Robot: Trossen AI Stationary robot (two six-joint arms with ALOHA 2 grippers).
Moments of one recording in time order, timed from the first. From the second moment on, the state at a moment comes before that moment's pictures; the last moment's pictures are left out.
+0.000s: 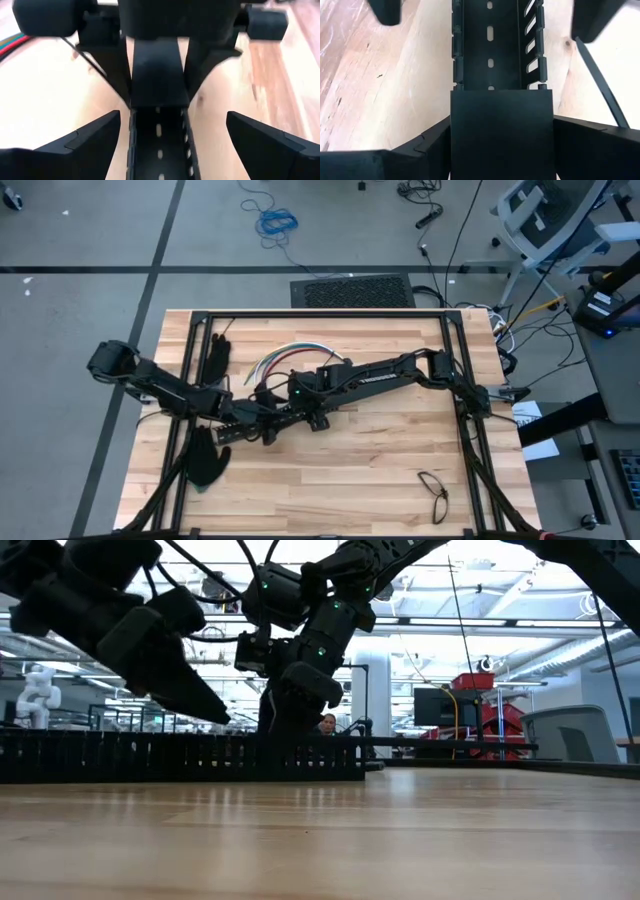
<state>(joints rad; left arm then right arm) -0.25 1.31 0.37 0.37 -0.34 -0.31 -0.04 2.25 1.72 -0.58 -0.13 -0.30</state>
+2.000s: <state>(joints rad) -0.26 1.38 0.36 0.35 -0.37 -0.49 -0.06 2.22 1.83 -0.84 -0.14 -0.32</state>
